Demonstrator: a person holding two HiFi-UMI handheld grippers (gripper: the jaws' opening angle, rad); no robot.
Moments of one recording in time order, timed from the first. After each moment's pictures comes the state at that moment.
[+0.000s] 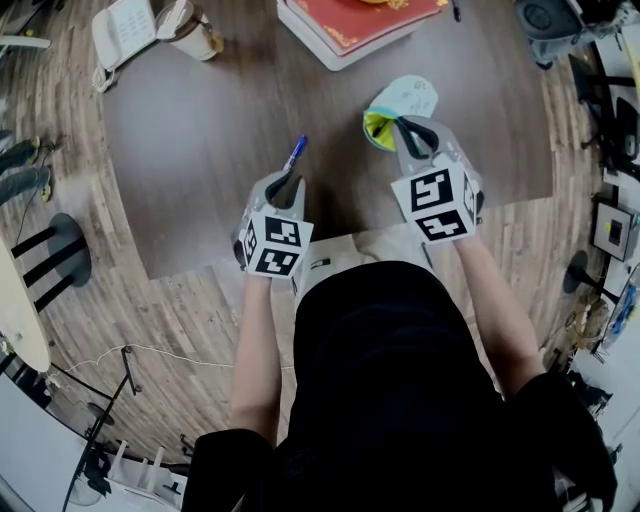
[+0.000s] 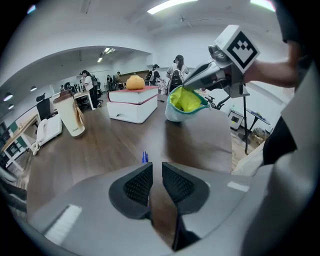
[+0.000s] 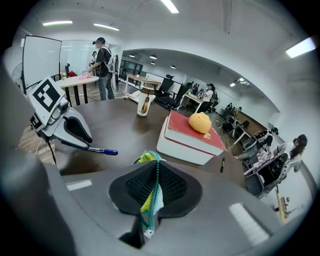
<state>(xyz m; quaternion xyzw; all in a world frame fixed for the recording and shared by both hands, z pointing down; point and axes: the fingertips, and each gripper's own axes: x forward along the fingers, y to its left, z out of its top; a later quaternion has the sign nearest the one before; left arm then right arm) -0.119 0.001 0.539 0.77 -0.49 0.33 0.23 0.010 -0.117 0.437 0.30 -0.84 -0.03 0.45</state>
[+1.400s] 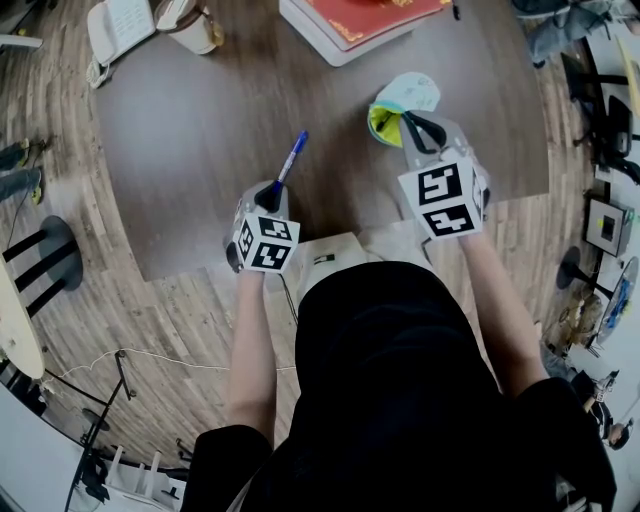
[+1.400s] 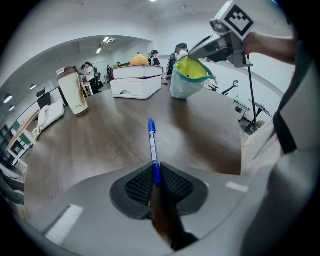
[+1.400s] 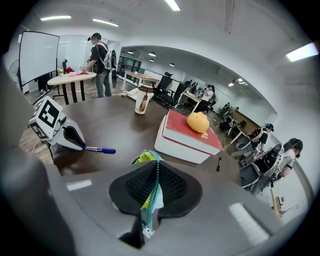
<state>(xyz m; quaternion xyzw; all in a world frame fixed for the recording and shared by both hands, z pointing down) -0.152 0.038 0.606 0.74 -0.49 0.38 0.25 0.010 -0.117 0.436 0.32 -0.83 -0.03 0.46</state>
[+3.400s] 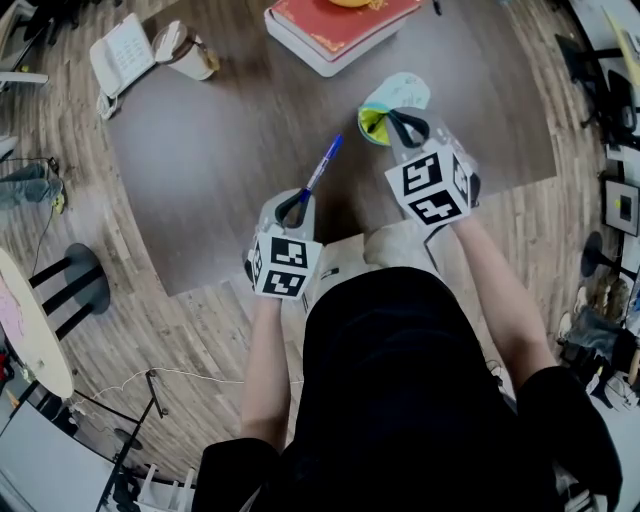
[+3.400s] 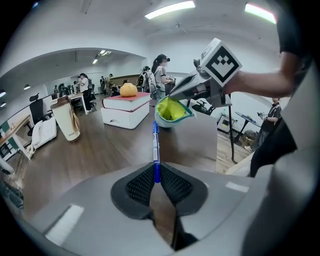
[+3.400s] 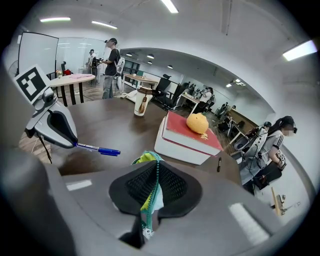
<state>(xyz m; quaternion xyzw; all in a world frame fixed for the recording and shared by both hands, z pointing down) -0.107 0.024 0.507 0.80 -0.46 0.31 0.22 0.006 -0.116 0.437 0.33 -0.83 -0.03 0.45</state>
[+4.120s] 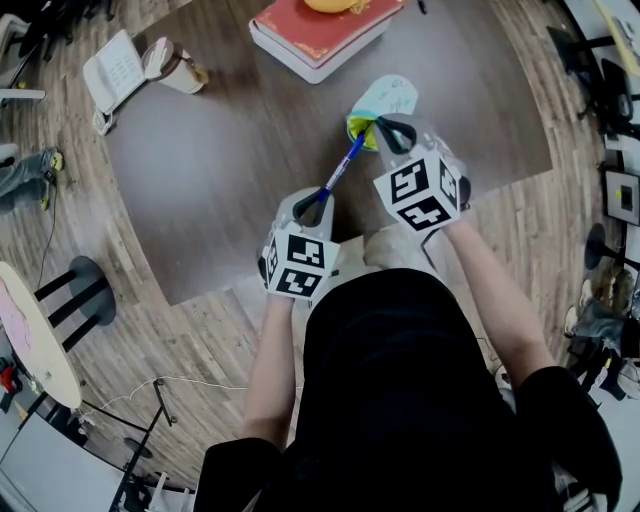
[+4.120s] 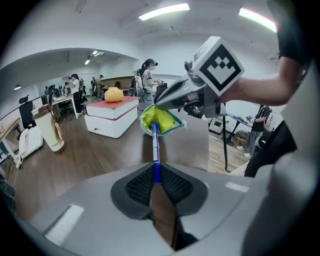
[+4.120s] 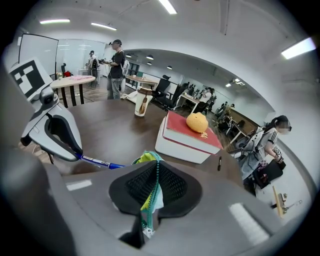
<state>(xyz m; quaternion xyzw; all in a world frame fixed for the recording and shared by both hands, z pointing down) -0.055 0.009 0.493 0.83 -0.42 0.30 0.21 0.011 -0.110 0.436 0.33 -0.84 -0.03 0.44</state>
